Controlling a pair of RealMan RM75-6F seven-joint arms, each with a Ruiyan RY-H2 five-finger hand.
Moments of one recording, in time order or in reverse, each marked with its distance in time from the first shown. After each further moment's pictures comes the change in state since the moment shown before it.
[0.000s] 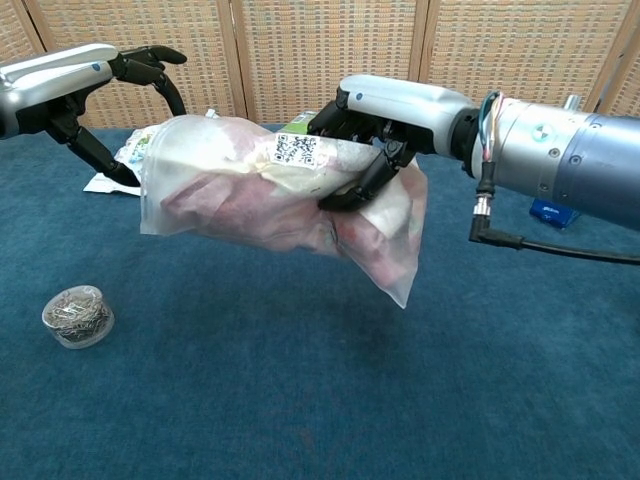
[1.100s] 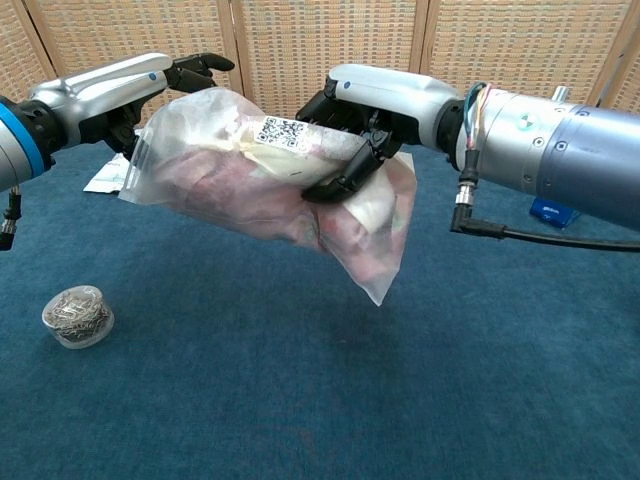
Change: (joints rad) left arm -0.081 -0.094 0.014 0.033 -0.029 0.005 0.033; right arm 0.008 -0.014 0.035 -0.058 0.094 0.004 -0.068
